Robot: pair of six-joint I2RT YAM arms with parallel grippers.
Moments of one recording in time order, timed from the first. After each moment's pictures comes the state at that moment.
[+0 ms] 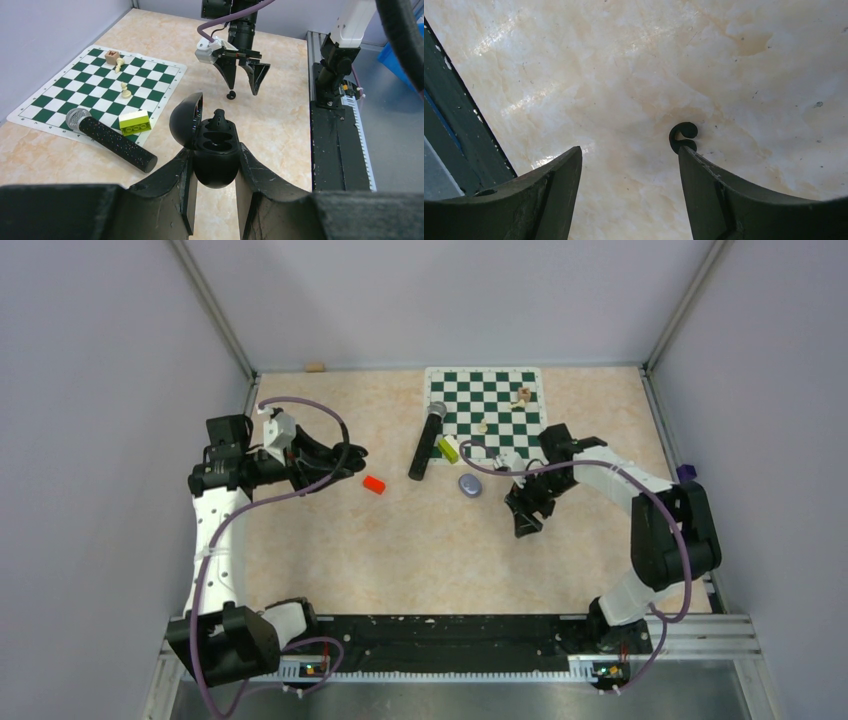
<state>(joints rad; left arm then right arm) 0.22 1.14 1.12 -0.84 1.55 0.81 0.28 1.60 1.03 -0.85 -0.58 -0.75</state>
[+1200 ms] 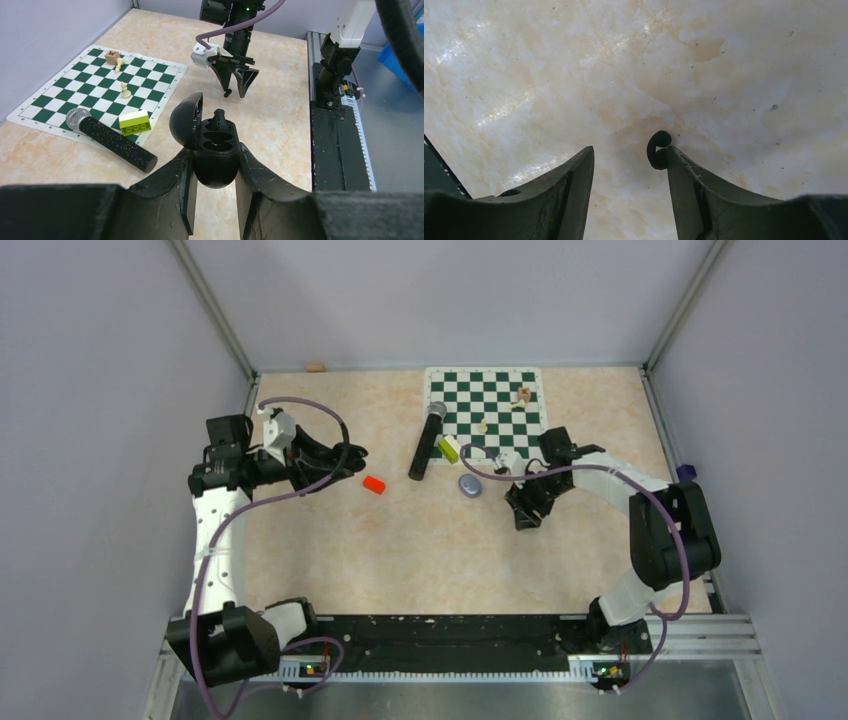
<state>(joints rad) 0.22 1.14 1.12 -0.84 1.55 0.81 0.28 1.61 0.97 -0.69 -0.51 -0.72</state>
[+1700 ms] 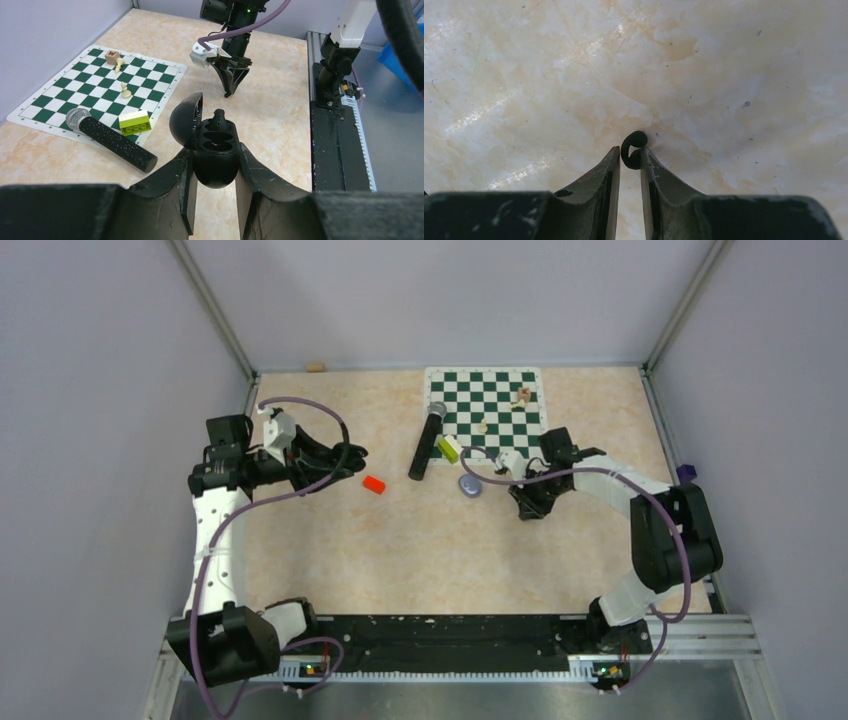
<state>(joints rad) 0.22 1.14 1.12 -0.84 1.55 0.81 0.28 1.60 0.94 -0.61 -0.45 -0.74</state>
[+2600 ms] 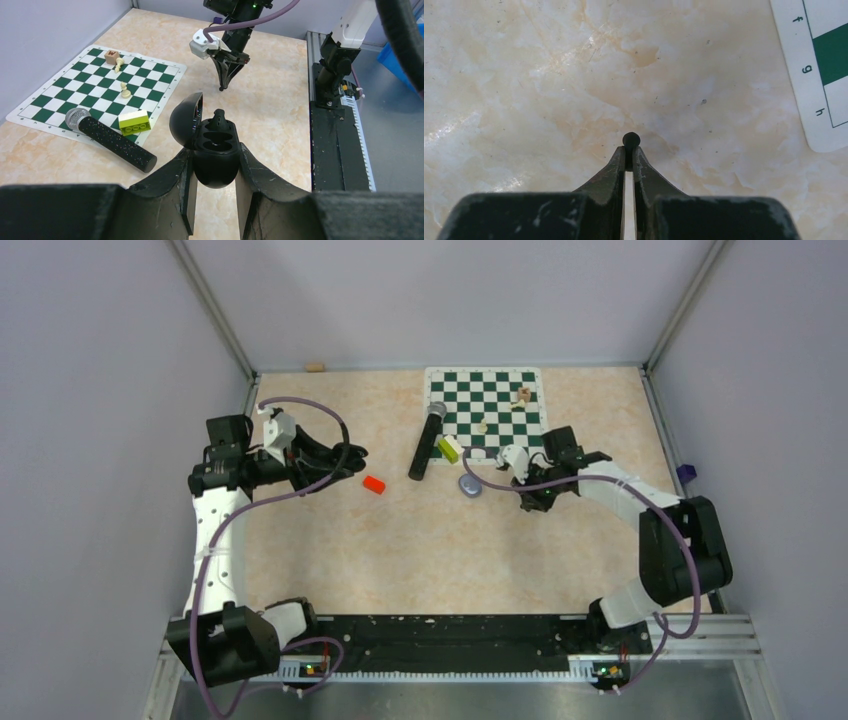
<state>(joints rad) 0.22 1.14 1.12 -0.85 1.55 0.81 0.29 1.52 0.90 -0.52 -0.38 -0.73</state>
